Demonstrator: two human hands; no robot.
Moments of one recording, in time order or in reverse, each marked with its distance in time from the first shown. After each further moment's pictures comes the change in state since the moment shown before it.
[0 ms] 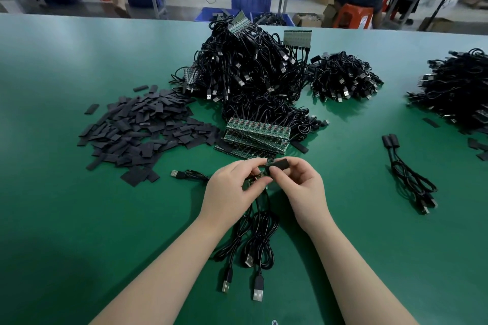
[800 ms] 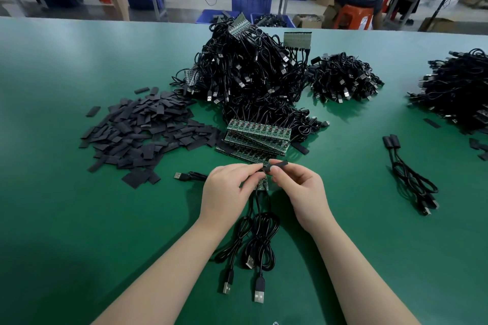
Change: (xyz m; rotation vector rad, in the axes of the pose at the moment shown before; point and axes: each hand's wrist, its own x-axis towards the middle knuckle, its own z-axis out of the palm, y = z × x) left_hand 0.001 -0.002 0.000 0.097 0.100 0.031; right_hand 0.001 0.000 -0.001 0.047 -0.075 0.073
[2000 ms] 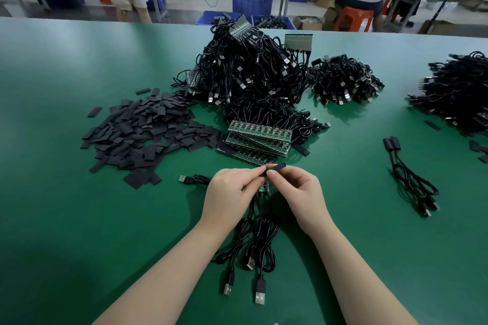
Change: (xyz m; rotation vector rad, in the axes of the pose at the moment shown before) left_hand -0.002 0.004 -0.001 -0.075 0.006 0.019; right_hand -0.006 -0.010 0.005 -0.087 -0.008 -0.044
